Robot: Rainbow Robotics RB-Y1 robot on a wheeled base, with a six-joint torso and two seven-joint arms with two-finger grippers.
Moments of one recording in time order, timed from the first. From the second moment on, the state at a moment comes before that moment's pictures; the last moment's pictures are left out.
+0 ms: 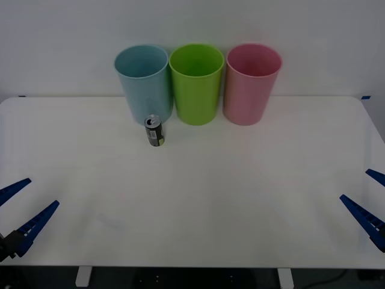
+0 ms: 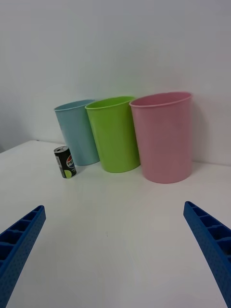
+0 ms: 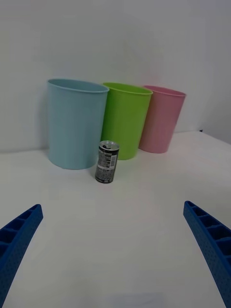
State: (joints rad) right arm 0.35 -0.40 -0.52 -1.66 0.96 -1.22 0.00; left arm 0.38 0.38 0.52 -1.64 -0.98 -1.18 -0.01
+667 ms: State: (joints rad) right arm 0.35 -0.40 -0.52 -1.66 0.96 -1.22 0.00; left arm 0.27 0.38 0.41 -1.62 -1.10 -1.05 0.01
